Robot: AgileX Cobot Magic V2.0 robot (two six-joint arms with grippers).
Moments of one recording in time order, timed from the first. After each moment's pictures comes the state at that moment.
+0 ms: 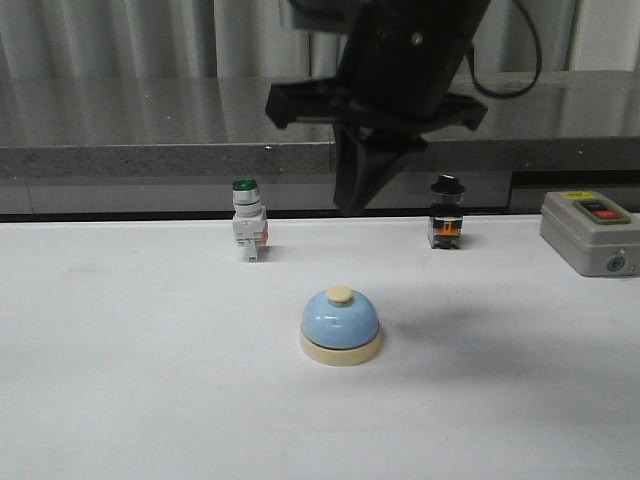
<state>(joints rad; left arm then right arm) -0.05 0.00 0.00 0.01 0.01 -0.06 0.56 1.76 -1.39 0.14 0.79 0.00</state>
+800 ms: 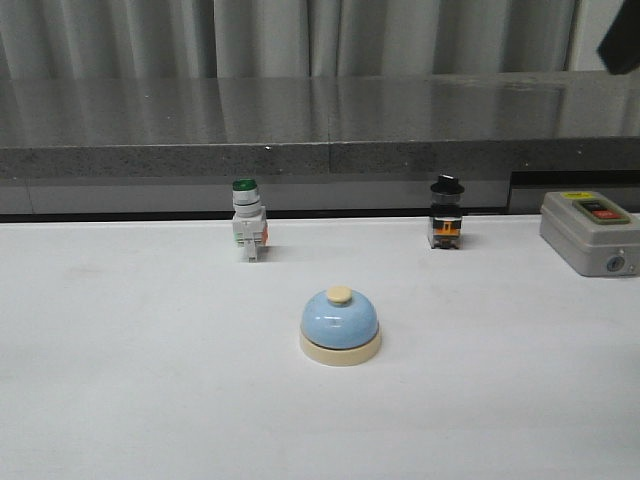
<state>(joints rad) -0.05 0.00 0.00 0.01 0.01 -0.06 0.25 1.10 -0.92 0.13 0.64 0.00</state>
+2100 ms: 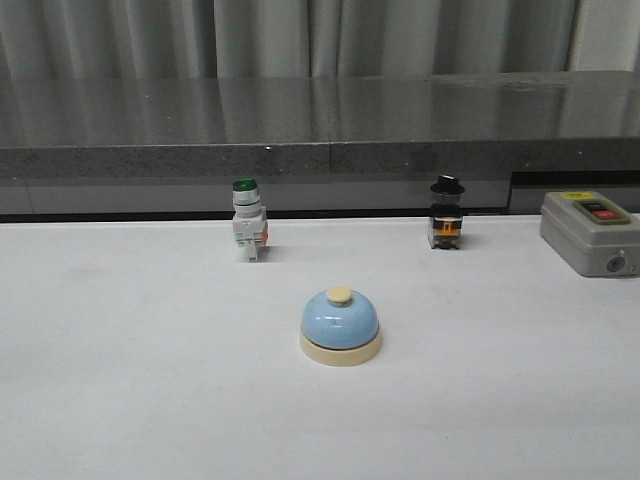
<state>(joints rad) -0.05 0.00 0.00 0.01 0.01 -0.06 0.24 0.39 -0.53 0.12 0.54 0.00</state>
